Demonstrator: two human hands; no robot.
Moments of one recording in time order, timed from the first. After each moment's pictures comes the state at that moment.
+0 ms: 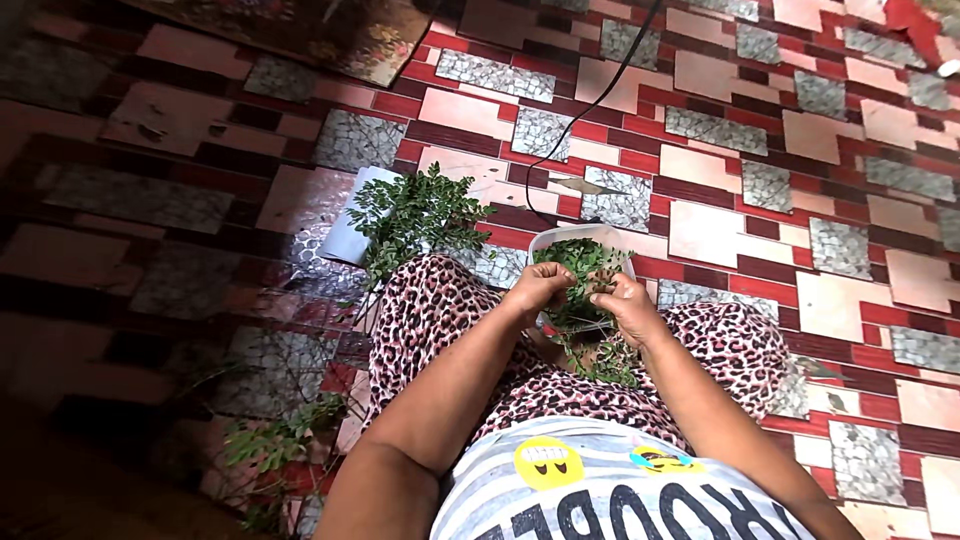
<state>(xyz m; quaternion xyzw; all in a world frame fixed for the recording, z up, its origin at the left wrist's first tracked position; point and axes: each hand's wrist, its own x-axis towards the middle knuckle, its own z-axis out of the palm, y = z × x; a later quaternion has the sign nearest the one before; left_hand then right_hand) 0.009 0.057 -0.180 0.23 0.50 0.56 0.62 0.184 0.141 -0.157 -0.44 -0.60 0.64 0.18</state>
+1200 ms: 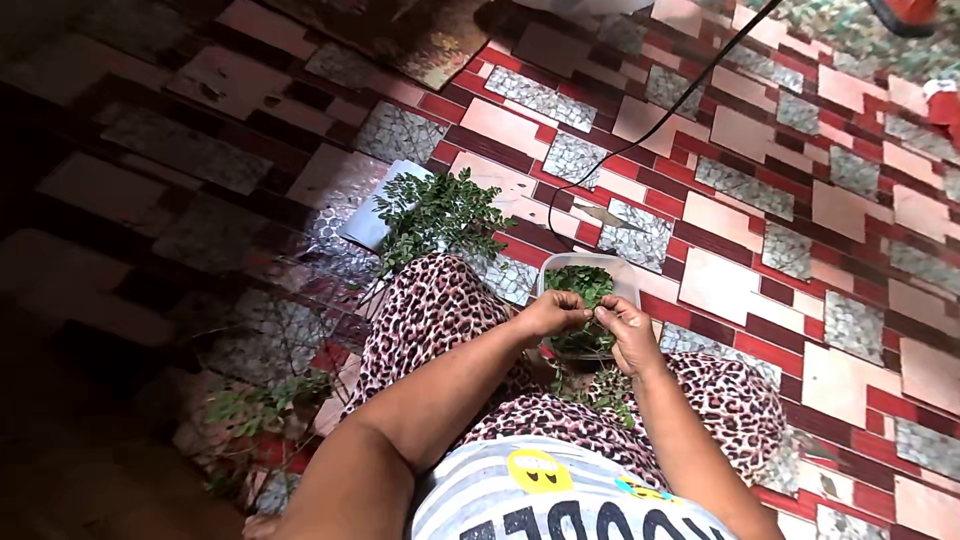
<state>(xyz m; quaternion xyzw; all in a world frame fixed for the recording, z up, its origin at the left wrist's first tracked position) 0.014 0.065 -0.185 0.31 0.51 0.51 0.61 0.176 0.156 -0.171 -0.37 -0.60 0.67 0.24</state>
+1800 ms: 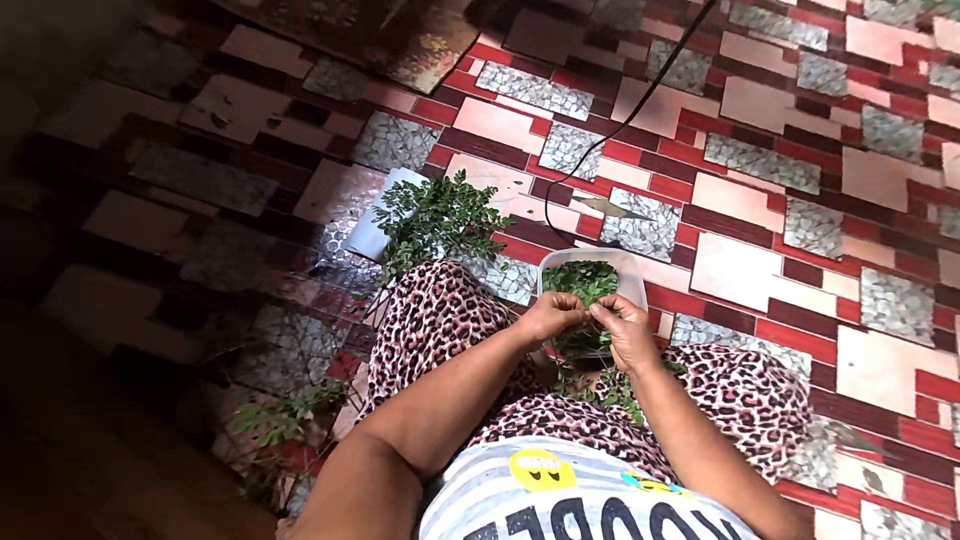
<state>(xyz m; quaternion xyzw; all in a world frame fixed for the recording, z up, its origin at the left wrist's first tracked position) 0.019 0.065 -0.191 0.30 0.53 0.51 0.61 0.170 0.151 -0.183 -0.39 -0.59 0.66 0.26</state>
